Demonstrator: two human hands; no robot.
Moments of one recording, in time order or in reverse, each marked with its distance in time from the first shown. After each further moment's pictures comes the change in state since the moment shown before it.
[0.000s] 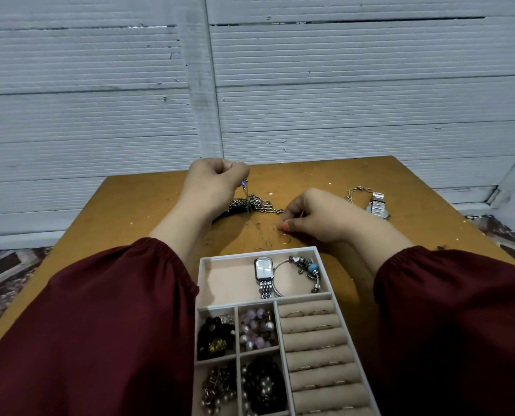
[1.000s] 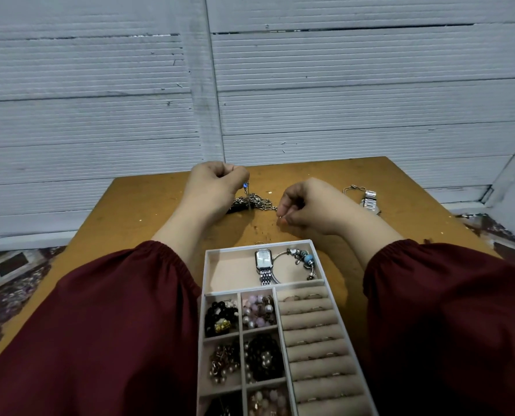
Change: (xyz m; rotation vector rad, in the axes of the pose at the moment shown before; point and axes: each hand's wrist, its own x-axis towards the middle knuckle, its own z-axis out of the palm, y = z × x) left_hand -0.021 0.010 -0.009 0.000 -0.017 -0.026; right_hand -0.017 -0.017 -0.005 0.209 0.094 0.039
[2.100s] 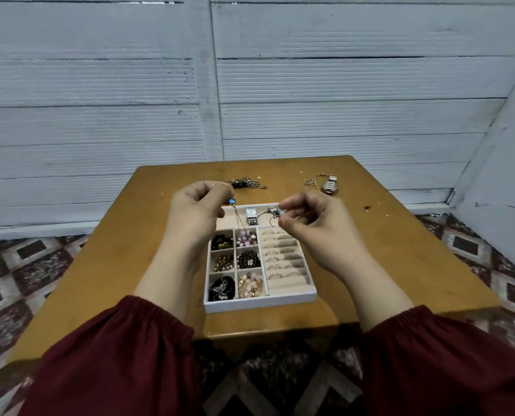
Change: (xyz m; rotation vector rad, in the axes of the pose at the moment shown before) left_hand -0.183 0.033 -0.037 -0.323 0.132 0.000; right_hand -0.198 -0.046 0.023 0.484 0.371 -0.139
